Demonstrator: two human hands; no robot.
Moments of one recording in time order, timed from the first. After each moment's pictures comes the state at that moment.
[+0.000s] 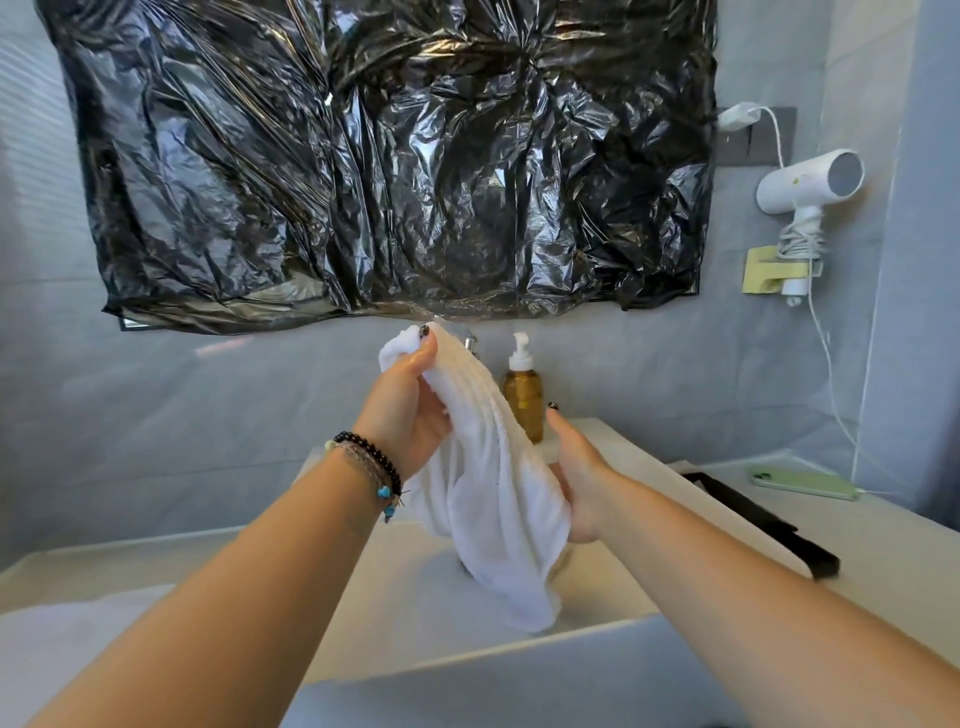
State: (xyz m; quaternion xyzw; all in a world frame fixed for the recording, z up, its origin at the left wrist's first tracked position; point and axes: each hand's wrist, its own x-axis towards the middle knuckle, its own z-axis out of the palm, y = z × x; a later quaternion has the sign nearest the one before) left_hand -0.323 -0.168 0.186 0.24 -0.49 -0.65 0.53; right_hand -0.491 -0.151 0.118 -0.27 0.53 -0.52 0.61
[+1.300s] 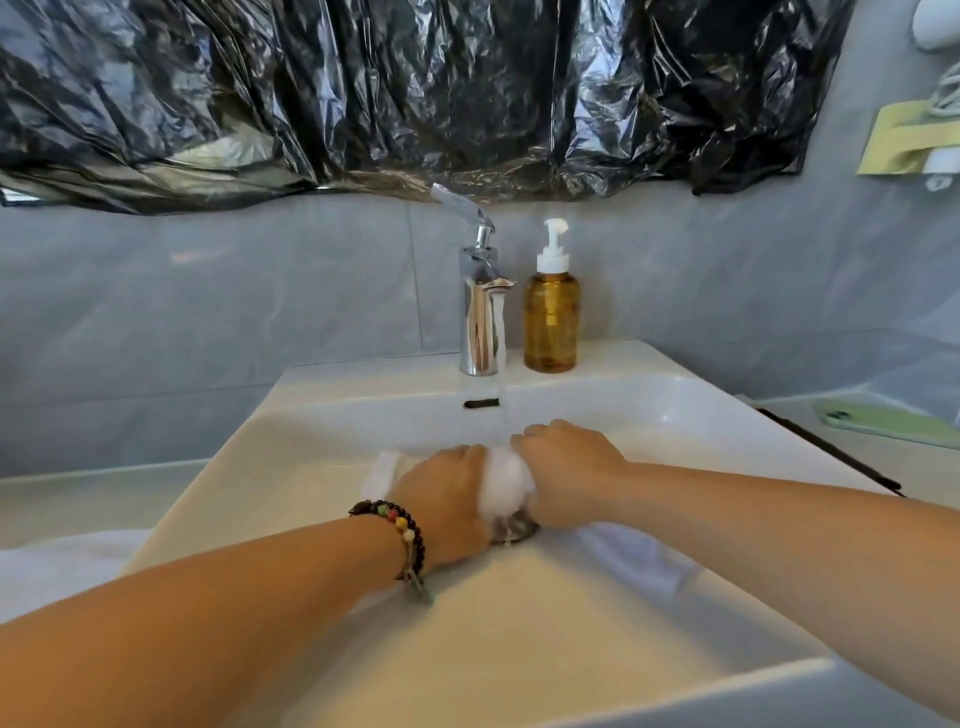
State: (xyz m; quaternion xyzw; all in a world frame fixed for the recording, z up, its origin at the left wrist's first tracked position) left_hand -0.339 -0.245 0.025 0.46 -0.88 -0.03 0.11; right_hand -0.498 -0.225 0.046 -0.77 0.64 -0.03 -0.03
